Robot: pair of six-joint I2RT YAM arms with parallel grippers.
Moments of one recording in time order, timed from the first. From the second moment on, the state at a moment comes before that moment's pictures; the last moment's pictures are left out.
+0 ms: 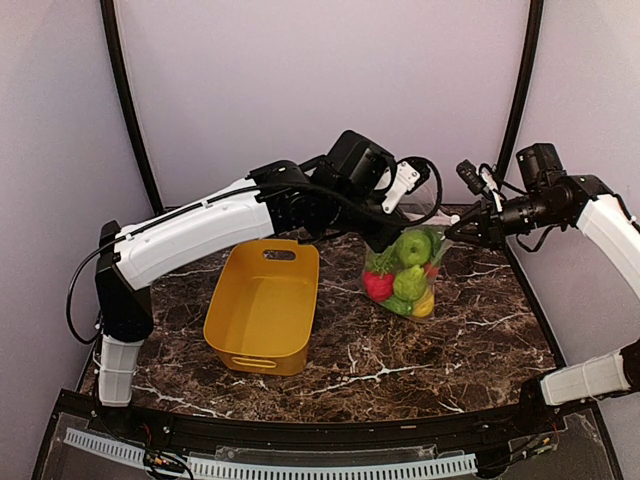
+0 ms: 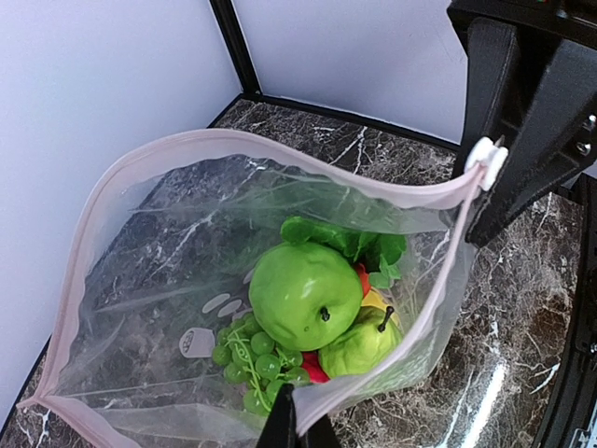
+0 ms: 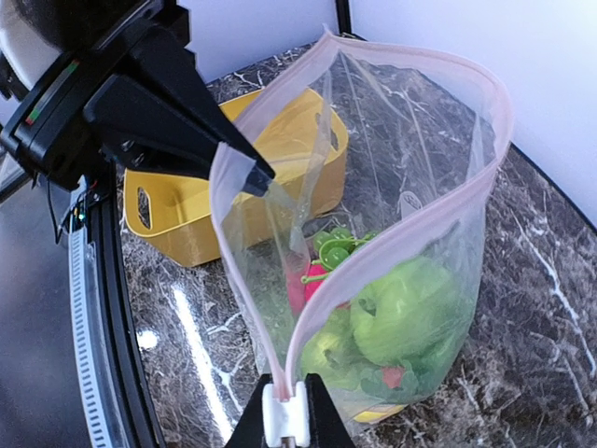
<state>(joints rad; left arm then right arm) -1.13 2.12 2.28 -0.73 -0.22 0.08 0.21 1.21 1.28 -0.95 -0.85 -0.53</state>
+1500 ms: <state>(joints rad) -1.12 1.75 1.89 -0.50 0.07 0.30 0.59 1.39 1.63 -1.18 -0.71 -0.70</state>
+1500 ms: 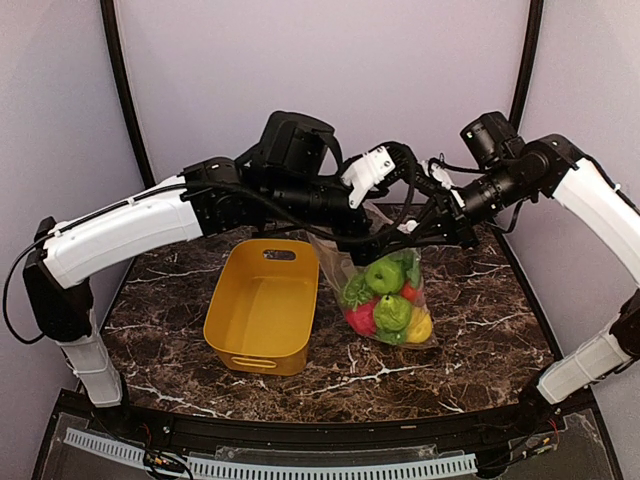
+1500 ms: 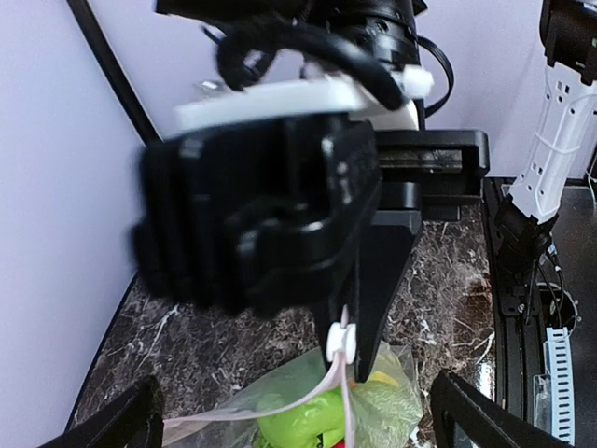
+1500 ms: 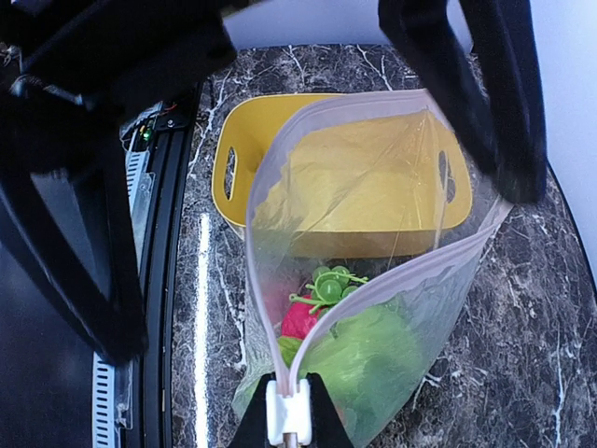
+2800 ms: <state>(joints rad) -1.08 1.81 1.81 -0.42 0.23 0.39 0.58 1.33 1.61 -1.22 -0.68 -0.71</state>
